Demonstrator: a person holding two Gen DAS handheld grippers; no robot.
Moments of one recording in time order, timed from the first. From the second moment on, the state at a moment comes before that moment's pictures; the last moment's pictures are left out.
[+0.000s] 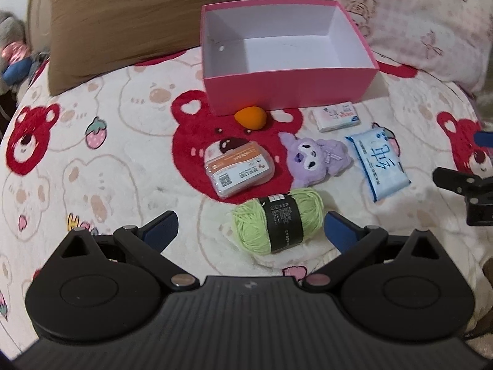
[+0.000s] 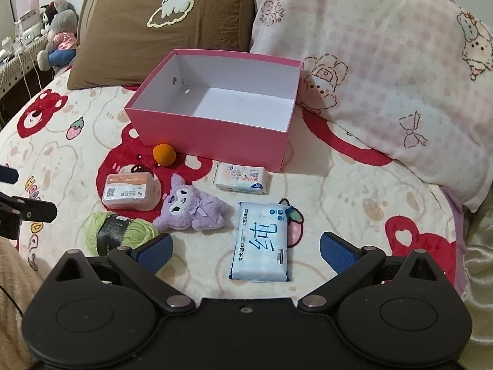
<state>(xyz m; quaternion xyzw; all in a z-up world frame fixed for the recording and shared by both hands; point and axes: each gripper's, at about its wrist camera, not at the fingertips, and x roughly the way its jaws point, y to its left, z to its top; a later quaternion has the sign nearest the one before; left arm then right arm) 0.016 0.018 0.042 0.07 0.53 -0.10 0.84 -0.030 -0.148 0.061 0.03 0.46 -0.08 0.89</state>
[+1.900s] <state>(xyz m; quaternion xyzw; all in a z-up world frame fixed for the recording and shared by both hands) 0.069 0.051 -0.097 -0.07 0.61 -0.15 0.78 0.039 -0.058 -0.068 0.08 0.51 0.14 0.84</state>
